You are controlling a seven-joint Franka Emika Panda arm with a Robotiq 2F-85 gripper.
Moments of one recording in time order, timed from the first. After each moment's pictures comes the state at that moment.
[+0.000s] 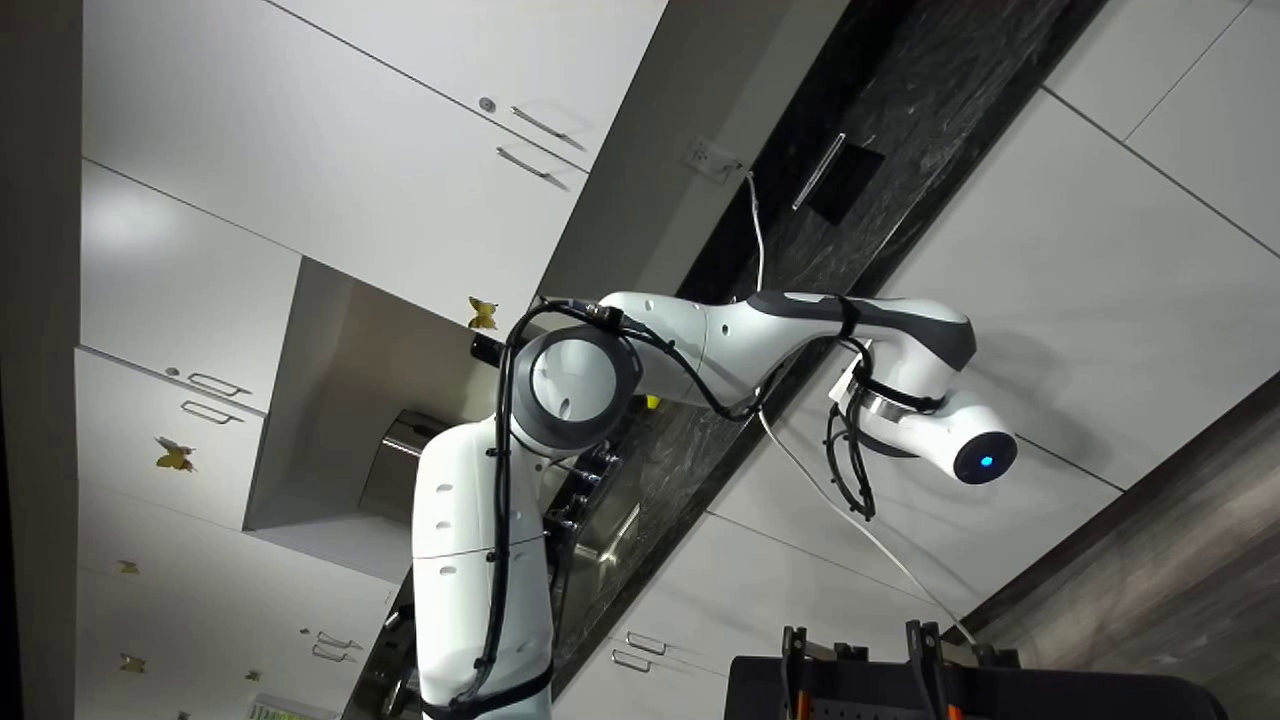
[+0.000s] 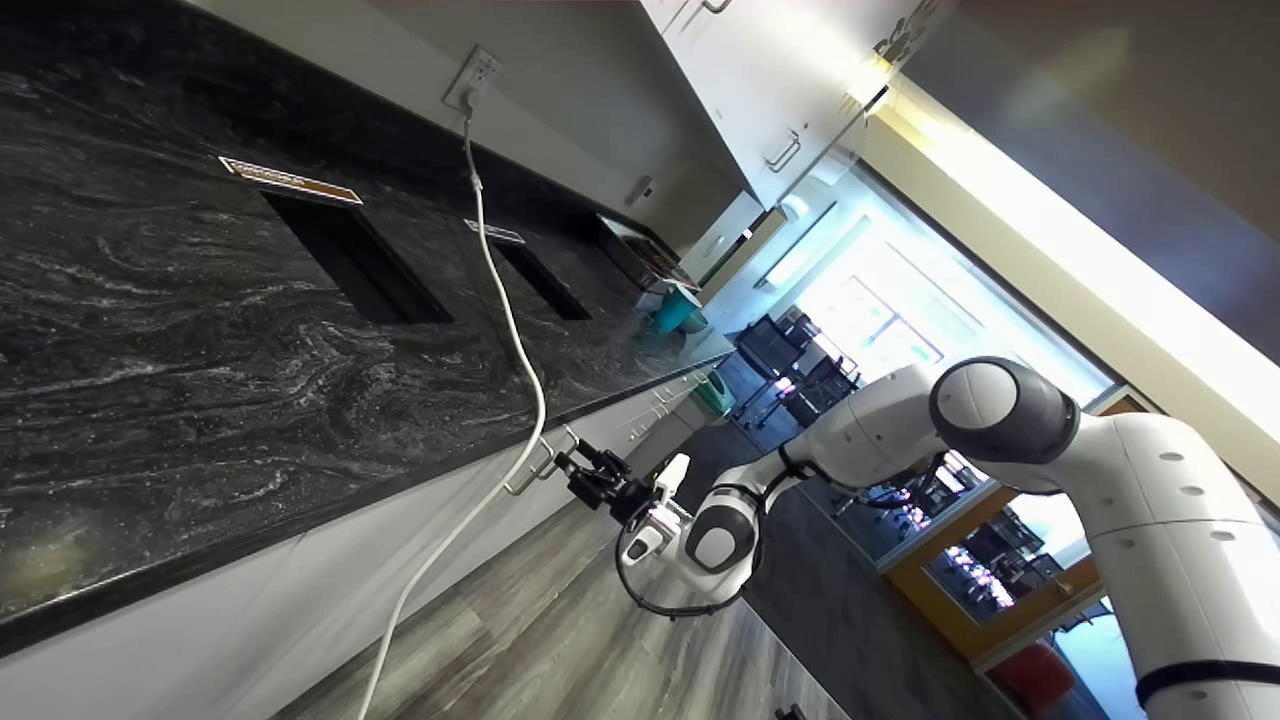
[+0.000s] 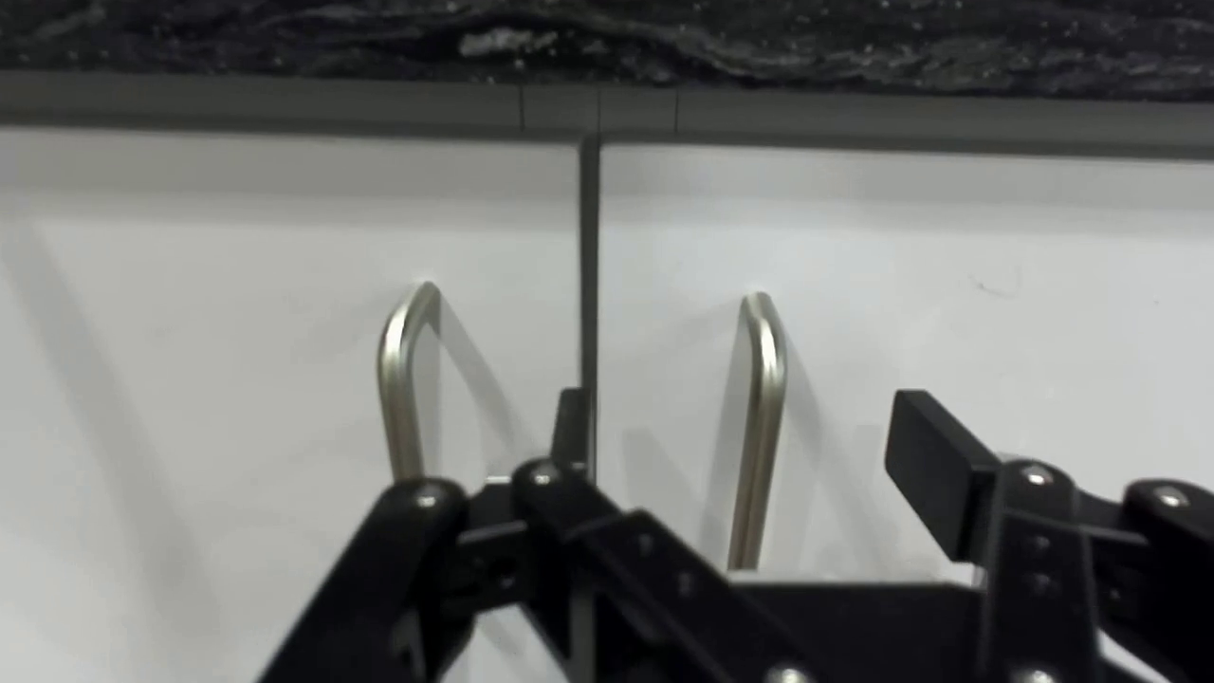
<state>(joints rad) -0.23 1.07 -0.07 -1.88 2.31 1.82 0.14</state>
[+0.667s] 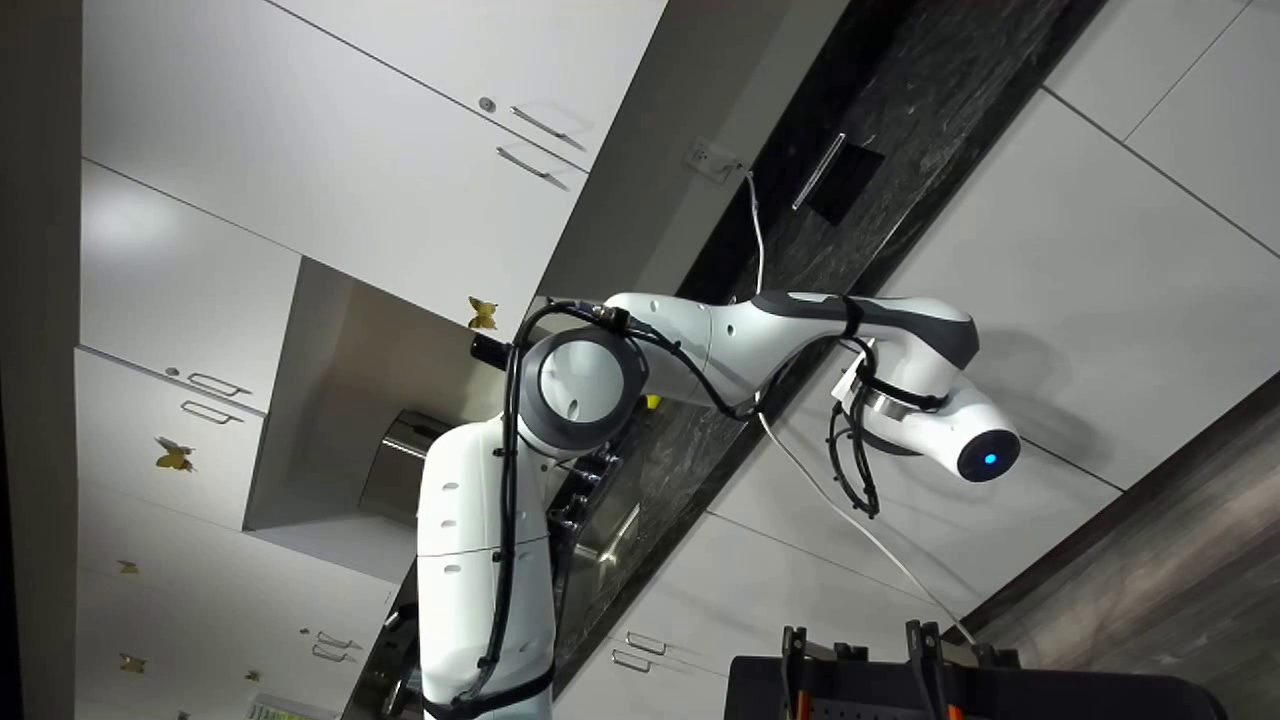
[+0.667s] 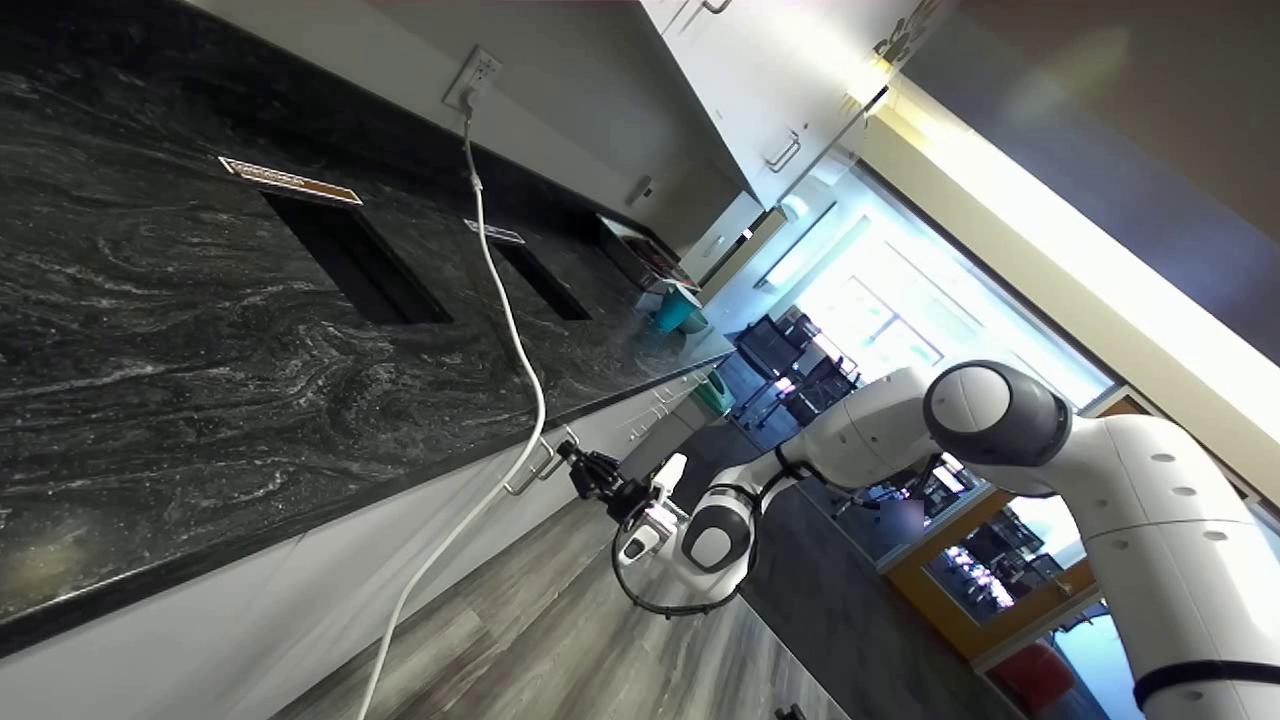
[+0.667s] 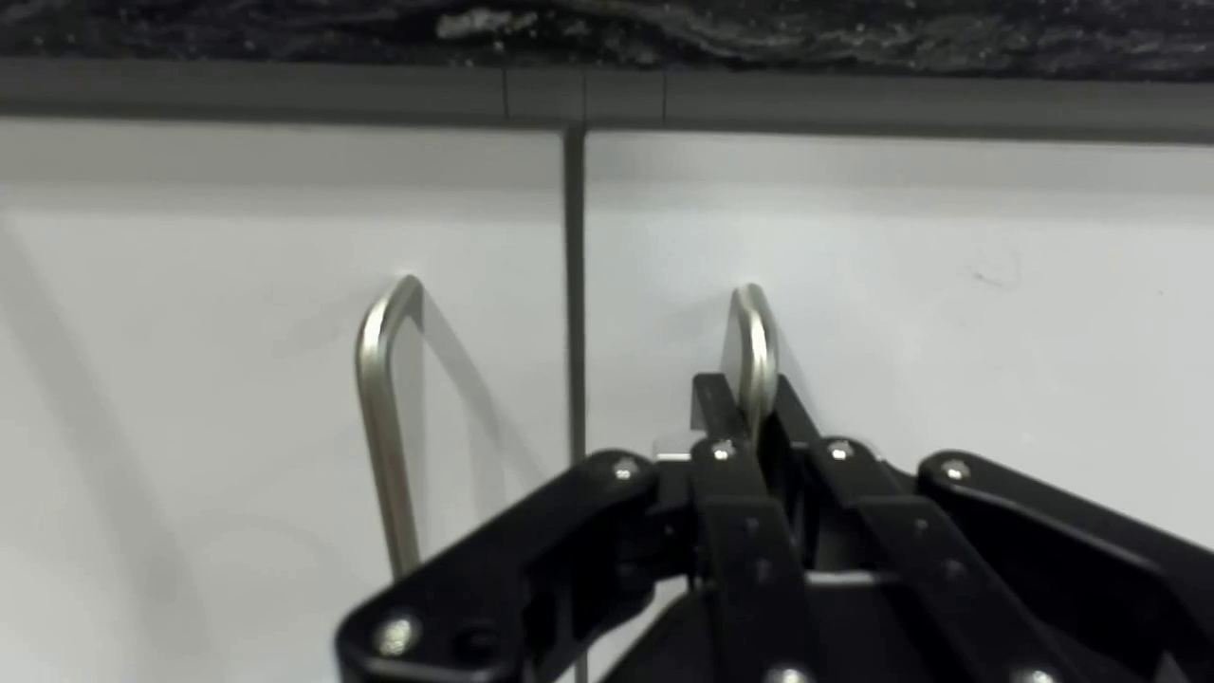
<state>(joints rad) -0.23 1.09 -0.06 -1.86 2.31 1.83 0.15</state>
